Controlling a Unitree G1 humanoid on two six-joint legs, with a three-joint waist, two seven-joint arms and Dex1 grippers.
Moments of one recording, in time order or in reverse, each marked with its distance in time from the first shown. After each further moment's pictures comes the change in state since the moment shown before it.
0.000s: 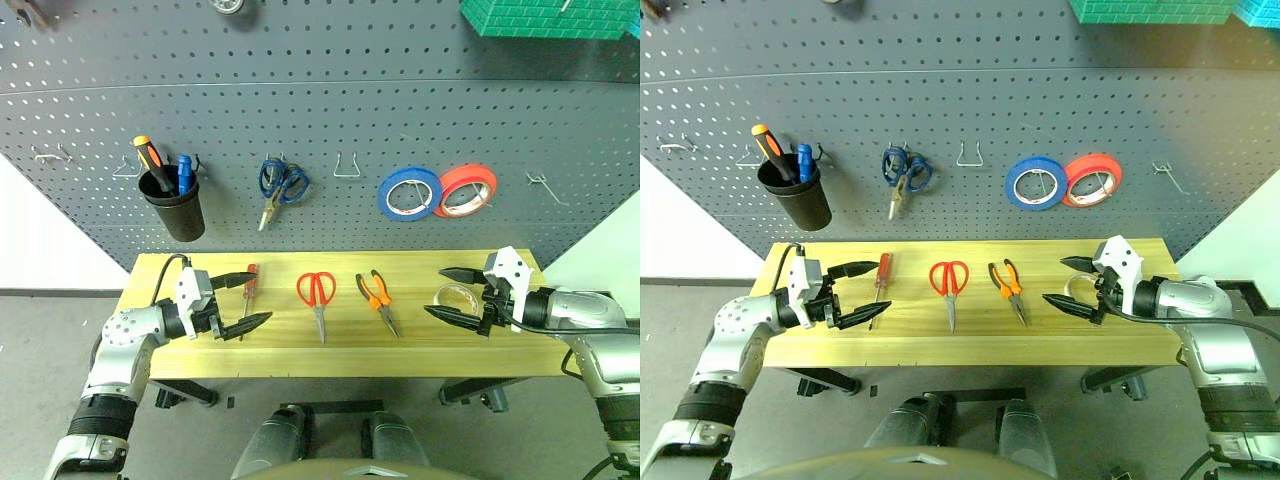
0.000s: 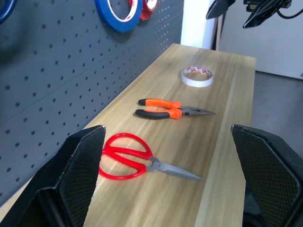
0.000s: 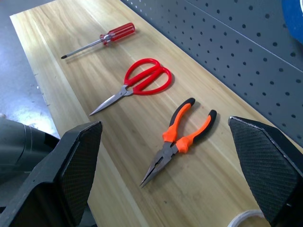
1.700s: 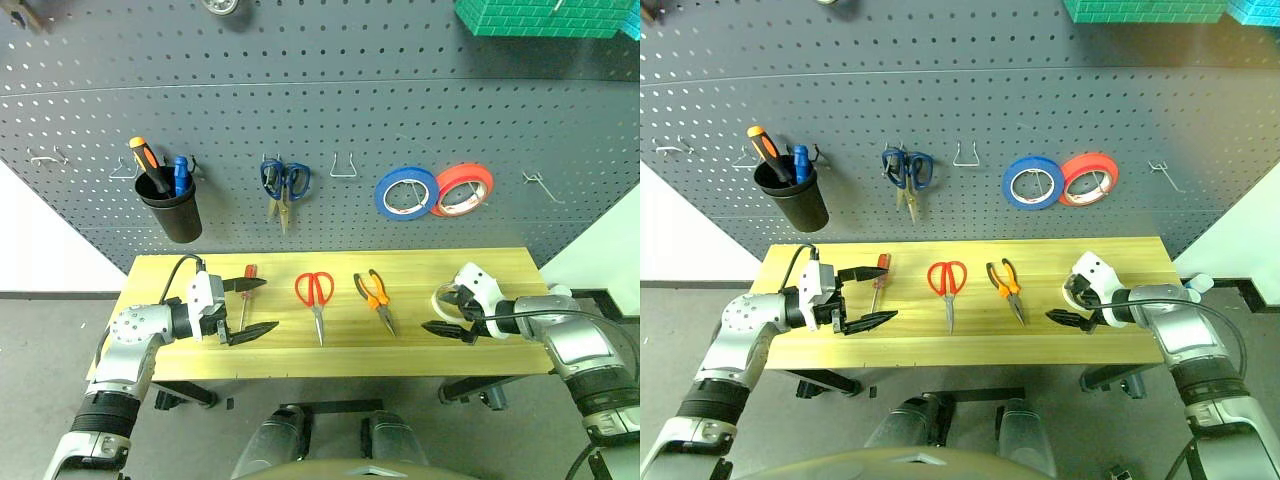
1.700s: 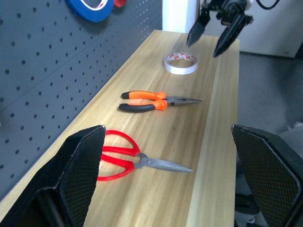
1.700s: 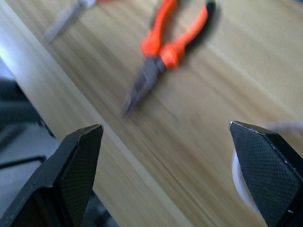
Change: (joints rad) left arm 0.007 0.017 -0.034 -0.063 0.065 0.014 -0.001; right arm -0.174 0.006 0.232 0.294 -0.225 0.146 -0.107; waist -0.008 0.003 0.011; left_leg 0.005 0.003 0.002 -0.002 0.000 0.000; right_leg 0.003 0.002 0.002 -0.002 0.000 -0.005
